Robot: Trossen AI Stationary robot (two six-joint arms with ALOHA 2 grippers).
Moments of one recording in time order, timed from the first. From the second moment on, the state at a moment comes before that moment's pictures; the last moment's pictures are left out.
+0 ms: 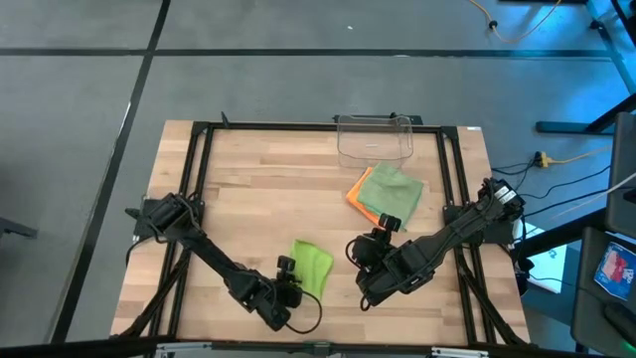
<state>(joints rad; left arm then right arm) -0.67 2.04 1.16 -0.34 -0.58 -0.34 0.59 1.82 1.66 -1.32 0.66 0.83</state>
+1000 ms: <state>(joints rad) -0.20 1.89 1.64 -0.62 -0.39 0.09 0.83 1.61 1.66 -1.56 0.66 0.99</state>
